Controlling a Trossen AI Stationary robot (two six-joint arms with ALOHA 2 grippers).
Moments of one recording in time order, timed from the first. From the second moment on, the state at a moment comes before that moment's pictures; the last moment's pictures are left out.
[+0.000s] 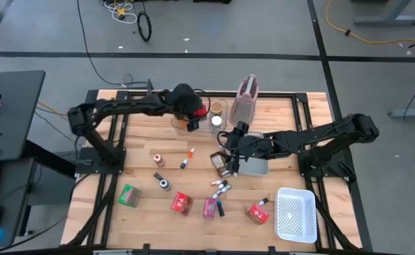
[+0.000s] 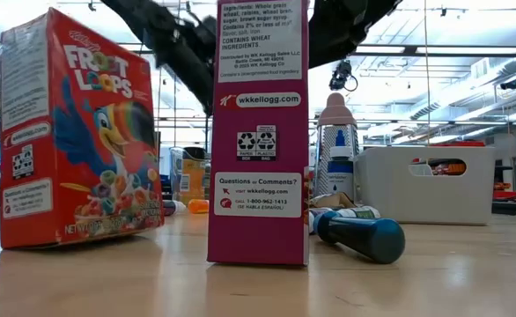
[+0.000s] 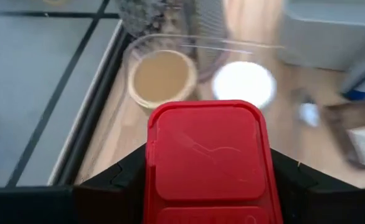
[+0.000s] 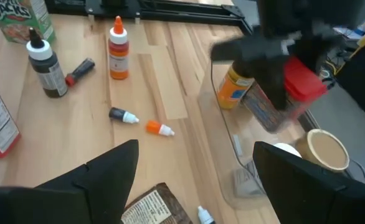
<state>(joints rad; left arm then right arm) 0.45 1.64 1.12 -0.17 0.03 0.30 0.17 1.44 1.09 -0.29 0.46 0.07</state>
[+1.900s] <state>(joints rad) 0.47 1.80 1.11 -0.05 -0.28 0.49 0.17 1.44 1.09 -0.31 0.45 0.07</state>
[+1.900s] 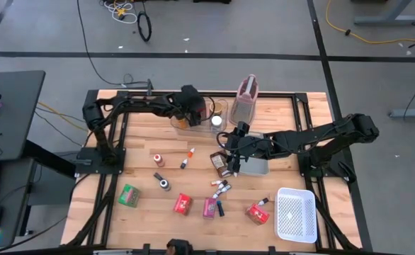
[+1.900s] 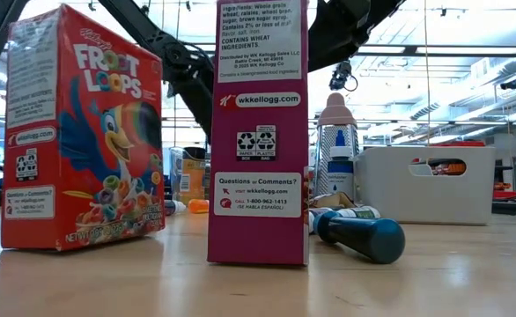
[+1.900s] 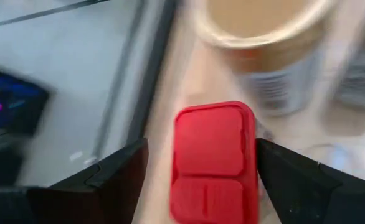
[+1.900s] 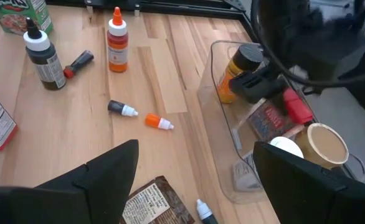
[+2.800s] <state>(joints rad) 0.21 1.03 1.07 -0.41 -0.05 0.25 0.17 1.44 1.09 -0.28 0.38 0.12</state>
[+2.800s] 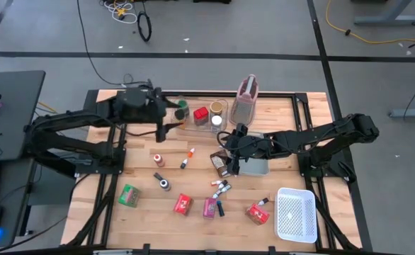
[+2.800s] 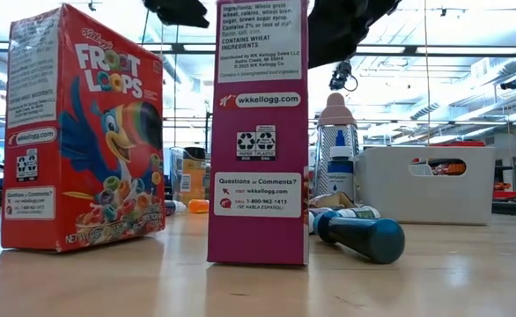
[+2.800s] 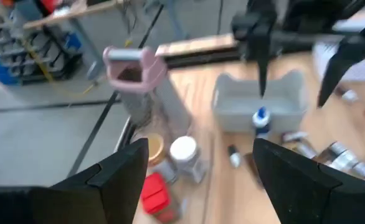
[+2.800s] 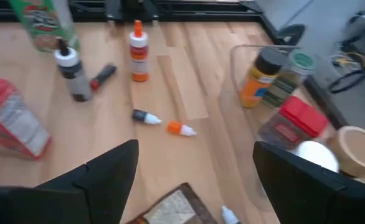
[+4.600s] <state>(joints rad) 0.01 0.86 0.54 0.18 -0.04 0.18 -0.08 1.81 1.09 -0.33 -0.02 -0.06</state>
